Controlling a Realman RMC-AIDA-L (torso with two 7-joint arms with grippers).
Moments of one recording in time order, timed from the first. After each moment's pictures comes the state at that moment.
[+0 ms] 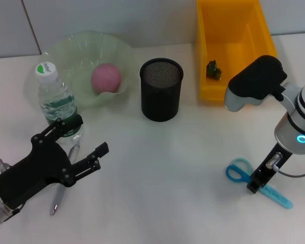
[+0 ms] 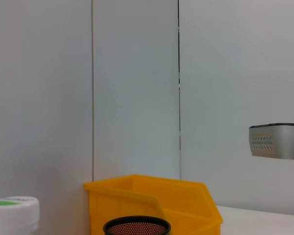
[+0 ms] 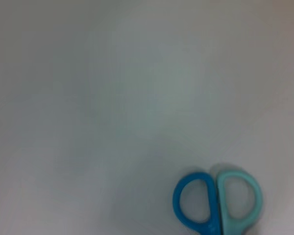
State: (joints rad) left arm -0.31 -2.06 1.25 0.30 1.07 1.52 -0.62; right arm 0.60 2.08 -1.51 -1.23 -2.76 -1.64 2.75
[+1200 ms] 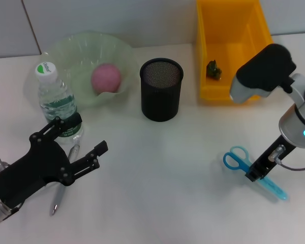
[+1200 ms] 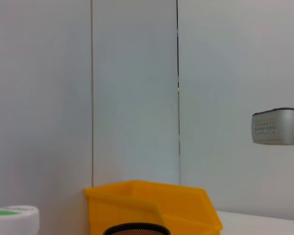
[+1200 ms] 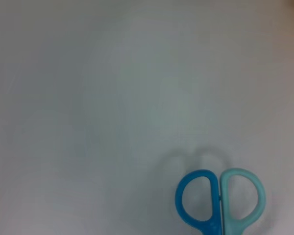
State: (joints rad) left arm -0.31 -2.06 1.24 0.30 1.07 1.53 -0.62; right arm 0.53 2.08 -1.50 -1.38 -2.73 -1.65 2.74
